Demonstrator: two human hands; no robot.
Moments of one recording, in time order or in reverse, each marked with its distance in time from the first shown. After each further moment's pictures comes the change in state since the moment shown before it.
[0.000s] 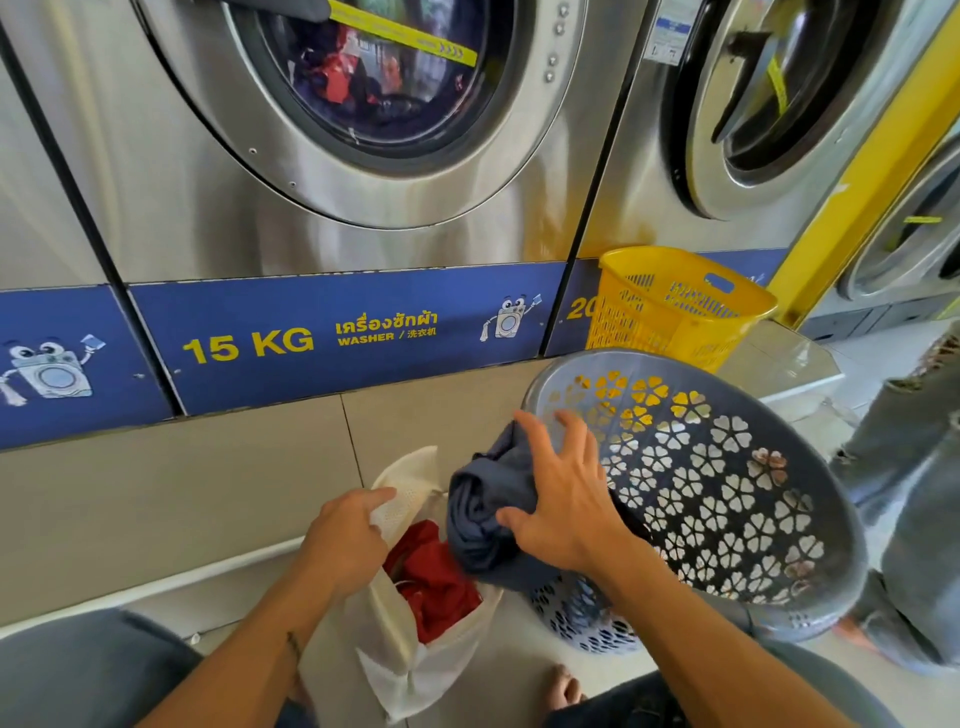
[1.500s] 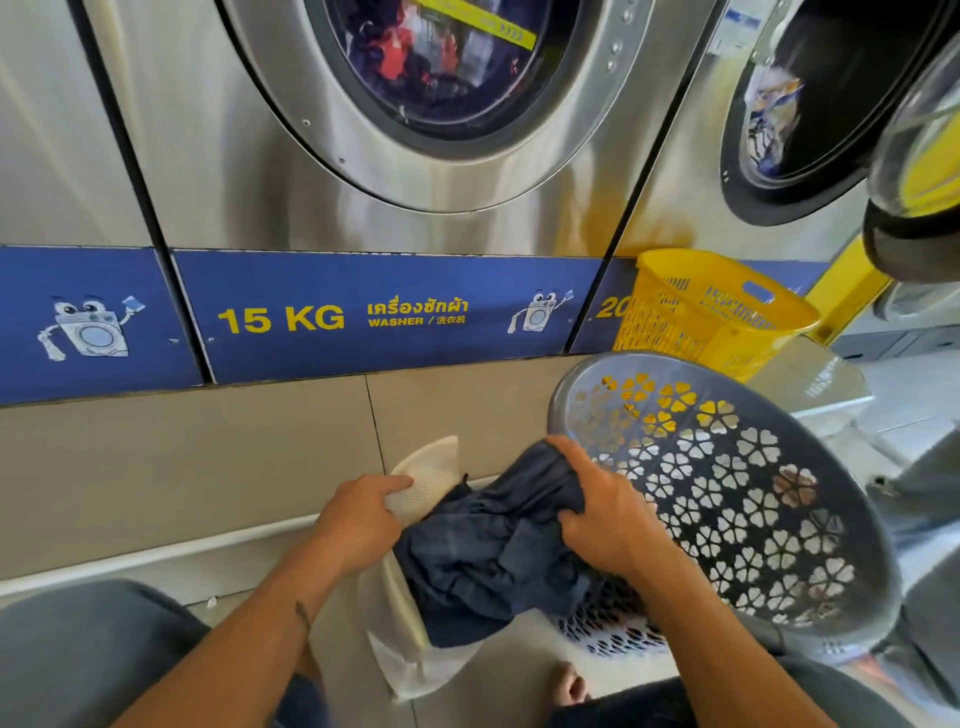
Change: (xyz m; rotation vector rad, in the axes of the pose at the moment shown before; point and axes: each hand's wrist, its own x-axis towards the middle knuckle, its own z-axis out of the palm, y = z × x) left_hand 0.007 -0.012 -0.012 -0.073 -0.089 -0.066; right_hand -0.005 0.006 -0.006 -0.057 -0.175 0.104
